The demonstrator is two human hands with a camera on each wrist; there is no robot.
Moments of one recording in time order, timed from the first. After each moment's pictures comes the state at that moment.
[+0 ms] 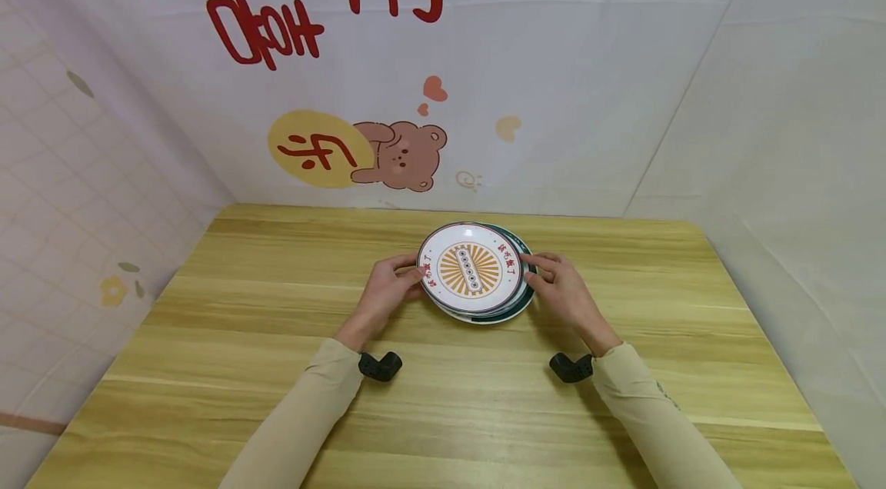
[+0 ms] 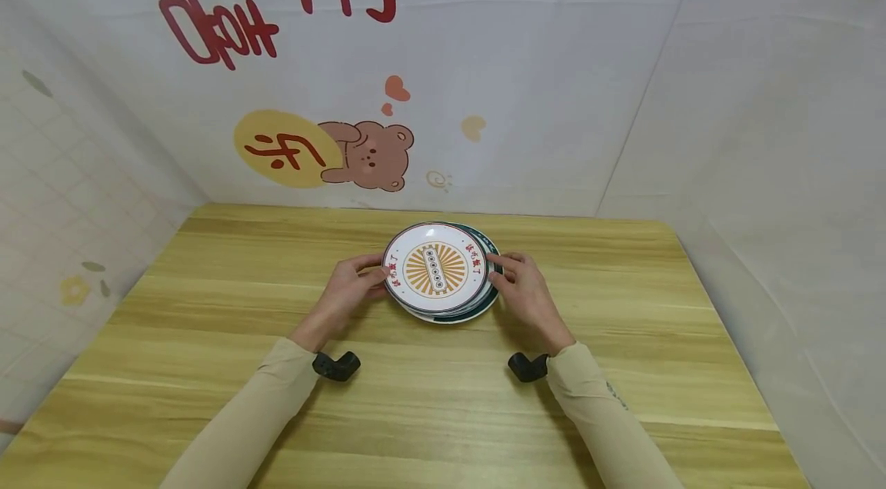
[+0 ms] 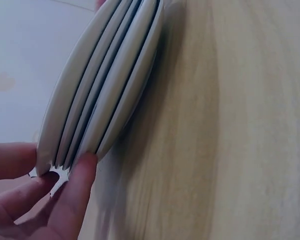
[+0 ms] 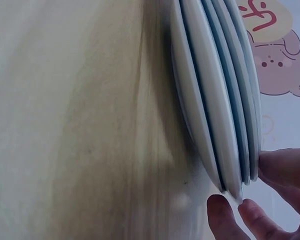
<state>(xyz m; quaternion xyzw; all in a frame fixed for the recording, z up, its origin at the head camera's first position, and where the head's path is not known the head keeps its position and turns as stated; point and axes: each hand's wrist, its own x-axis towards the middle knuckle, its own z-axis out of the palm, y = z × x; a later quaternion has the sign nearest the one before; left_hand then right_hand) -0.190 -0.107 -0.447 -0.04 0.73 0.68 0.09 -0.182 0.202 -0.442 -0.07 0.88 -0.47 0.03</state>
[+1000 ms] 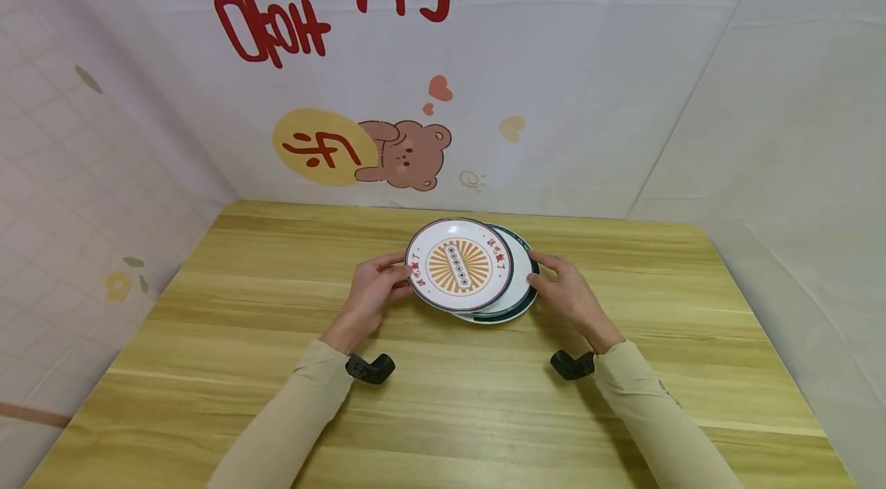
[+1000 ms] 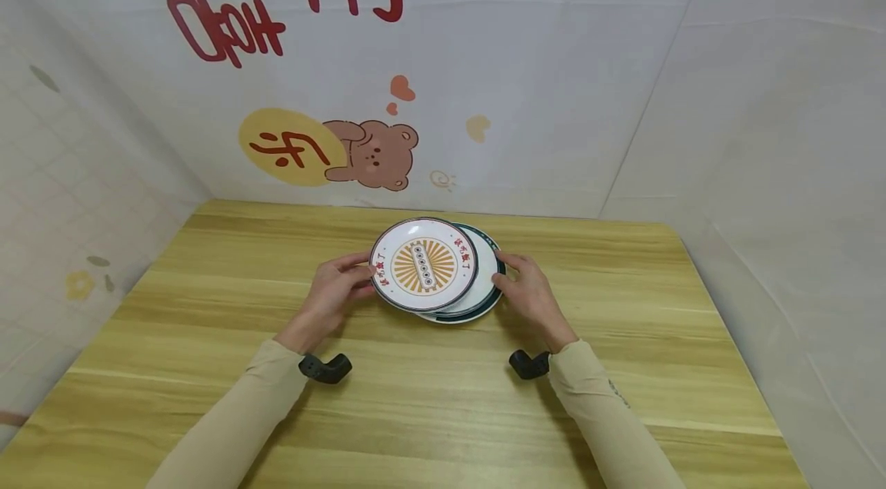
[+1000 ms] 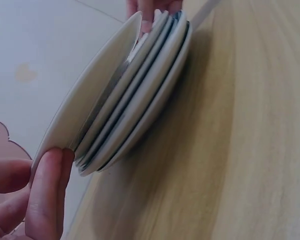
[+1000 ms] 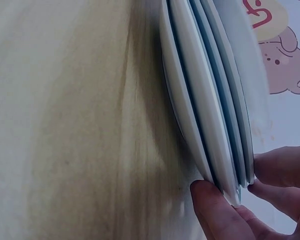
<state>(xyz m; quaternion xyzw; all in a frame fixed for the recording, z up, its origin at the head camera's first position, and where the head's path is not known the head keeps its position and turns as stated) -0.181 -0.128 -0.438 -0.10 0.64 0.76 0.08 -0.184 0.204 -0.438 -0.05 0.89 -0.45 0.05</state>
